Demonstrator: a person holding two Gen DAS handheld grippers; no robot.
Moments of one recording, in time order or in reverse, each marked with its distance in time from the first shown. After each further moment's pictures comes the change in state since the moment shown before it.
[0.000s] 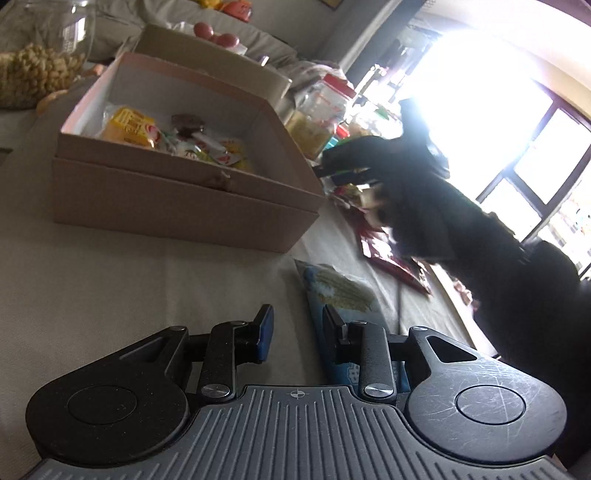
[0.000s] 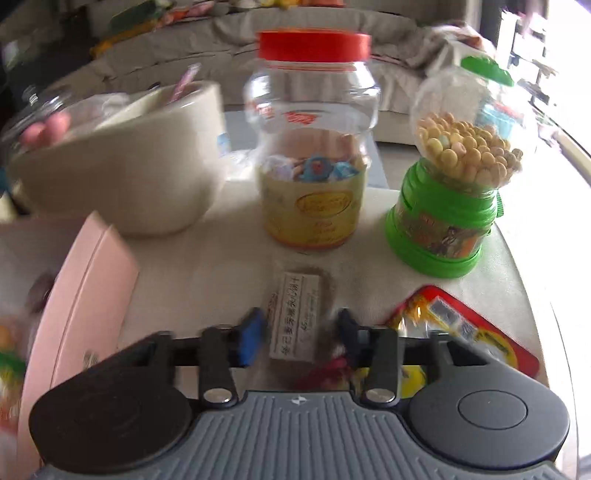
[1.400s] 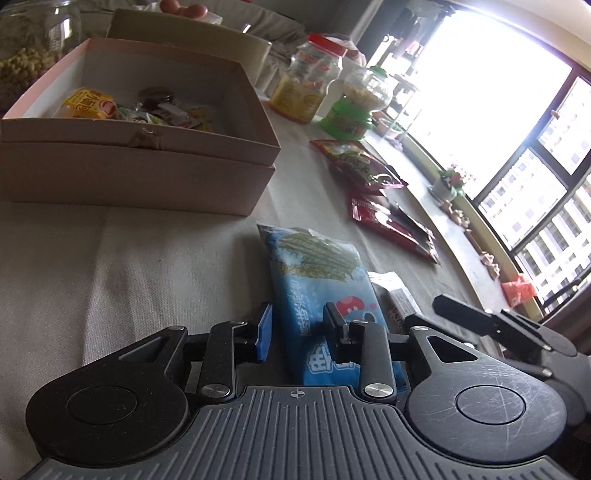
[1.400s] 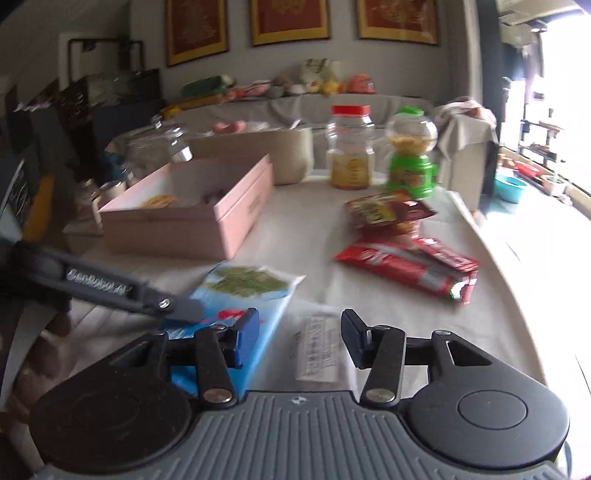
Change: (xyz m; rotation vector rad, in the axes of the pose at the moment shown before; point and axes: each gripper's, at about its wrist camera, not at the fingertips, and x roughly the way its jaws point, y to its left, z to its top) left arm 0.029 -0.052 -0.014 0.042 0.075 0.113; right arm -0.187 0.021 -0.244 -0.106 -0.323 0.060
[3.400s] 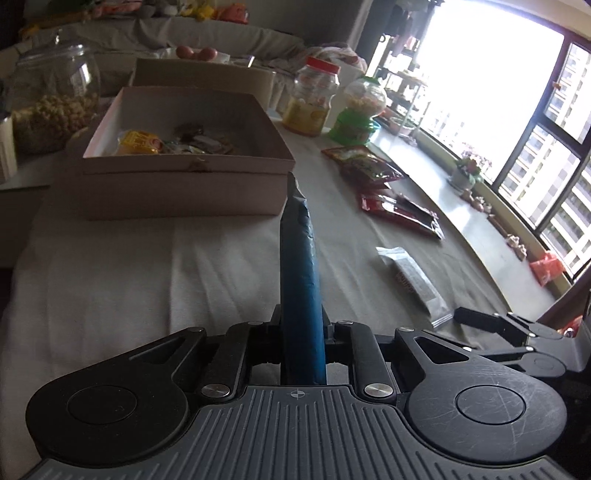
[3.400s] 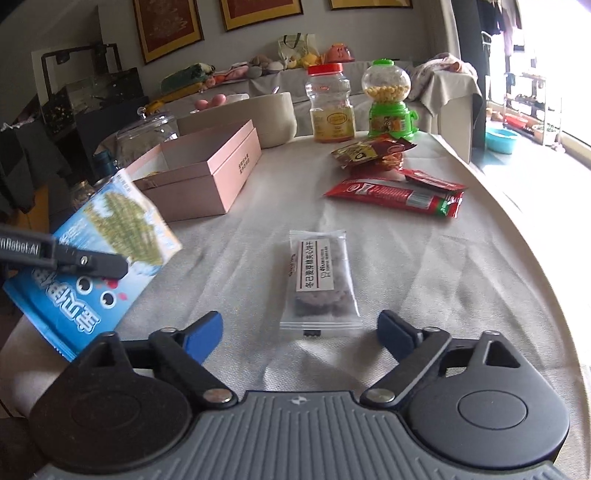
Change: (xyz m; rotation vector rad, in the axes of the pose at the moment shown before) left arm -0.067 -0.012 -0.025 0.126 -0.040 0.116; right arm -0.016 -0.013 -0.038 0.185 0.065 0.035
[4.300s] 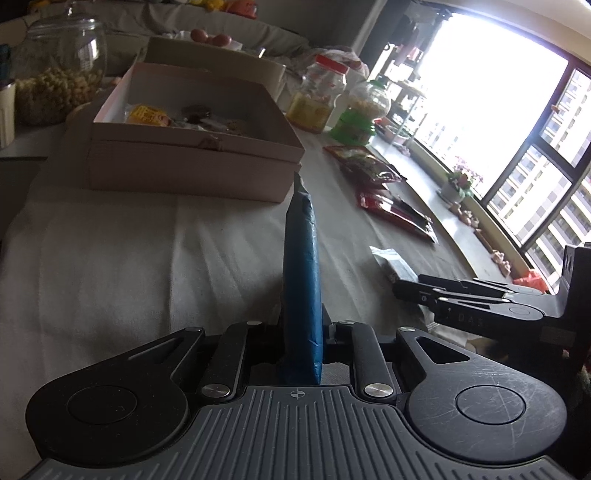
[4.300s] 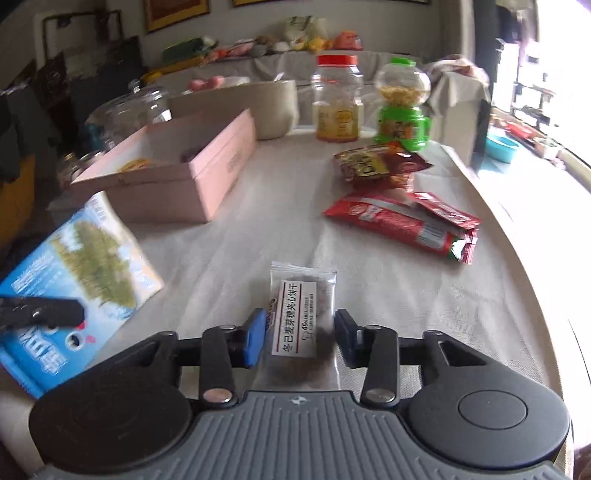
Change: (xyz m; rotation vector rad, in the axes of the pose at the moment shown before) left arm 0.003 0.020 -0.011 -0.091 0.006 -0.072; right arm 0.030 0.012 0.041 -0.114 0.086 -0.029
